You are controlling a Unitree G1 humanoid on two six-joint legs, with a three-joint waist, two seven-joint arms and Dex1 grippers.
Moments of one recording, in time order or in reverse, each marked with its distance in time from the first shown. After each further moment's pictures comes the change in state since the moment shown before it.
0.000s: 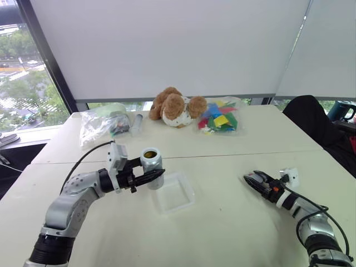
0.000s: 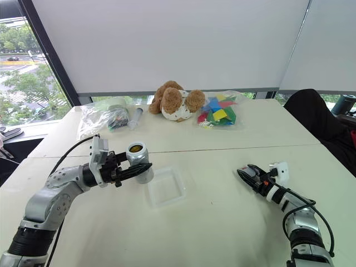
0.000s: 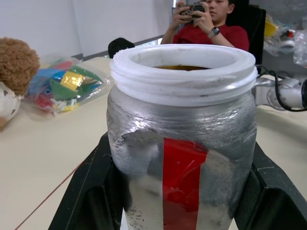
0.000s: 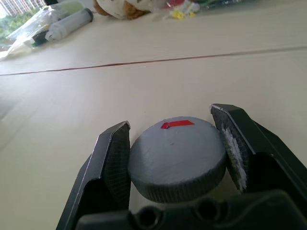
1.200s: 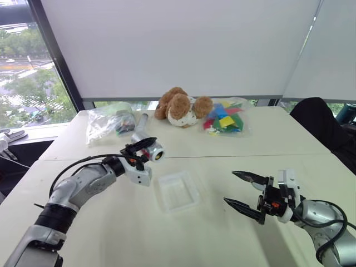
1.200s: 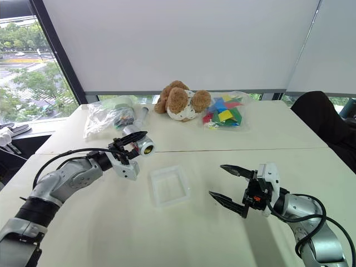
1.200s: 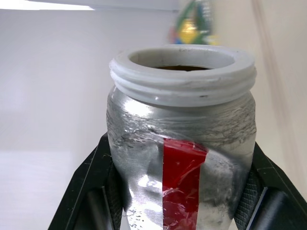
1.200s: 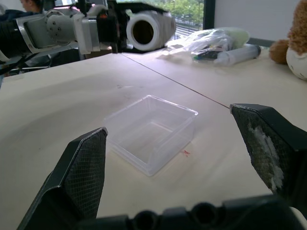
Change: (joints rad) left arm -0.254 0.160 -0.266 0.441 1.518 -1.053 1.056; right arm 0.444 -0.078 0.078 -1.107 0.153 0.267 0.055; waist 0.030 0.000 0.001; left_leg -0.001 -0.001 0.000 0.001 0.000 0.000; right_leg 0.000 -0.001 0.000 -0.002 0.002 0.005
